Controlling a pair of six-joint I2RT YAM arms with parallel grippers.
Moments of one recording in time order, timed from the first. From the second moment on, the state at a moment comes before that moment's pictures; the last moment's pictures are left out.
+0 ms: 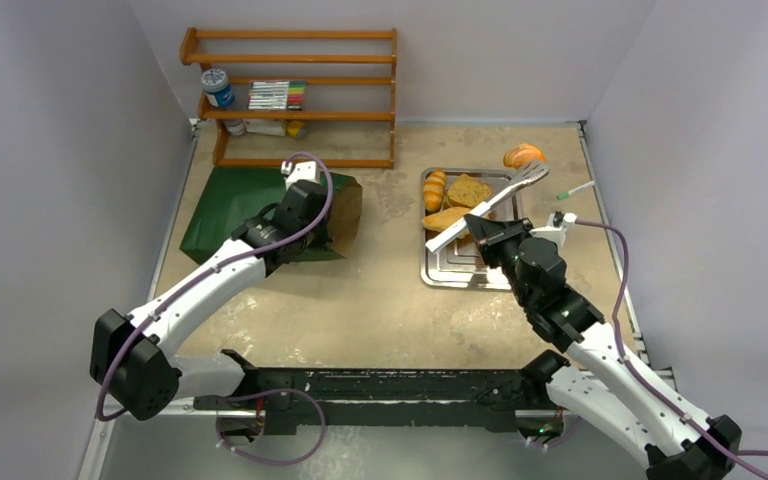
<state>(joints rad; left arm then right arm) -0.60 1.27 1.04 -0.56 -0.36 -0.58 0.59 0.69 0.60 -0.13 0.40 1.33</state>
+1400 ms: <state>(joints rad) -0.60 1.22 1.00 -0.54 -0.33 -0.58 0.59 0.60 0.33 -0.04 0.45 1.53</state>
